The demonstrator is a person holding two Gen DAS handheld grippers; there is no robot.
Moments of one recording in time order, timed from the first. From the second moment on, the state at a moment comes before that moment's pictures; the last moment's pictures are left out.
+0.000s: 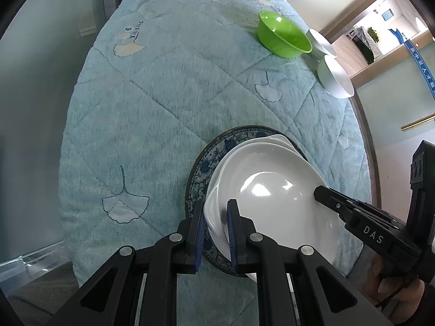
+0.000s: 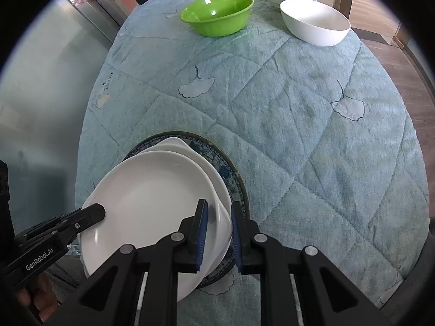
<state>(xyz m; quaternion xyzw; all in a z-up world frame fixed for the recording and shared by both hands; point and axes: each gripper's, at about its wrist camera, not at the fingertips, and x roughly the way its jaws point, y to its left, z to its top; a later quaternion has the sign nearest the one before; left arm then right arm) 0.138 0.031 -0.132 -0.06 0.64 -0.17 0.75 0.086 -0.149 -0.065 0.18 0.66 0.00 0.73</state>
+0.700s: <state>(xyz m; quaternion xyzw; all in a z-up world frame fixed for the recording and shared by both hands) 0.134 0.029 -0.152 -0.05 0.66 -0.15 0.74 0.087 -0.144 -0.075 0.17 0.66 -0.01 0.74</state>
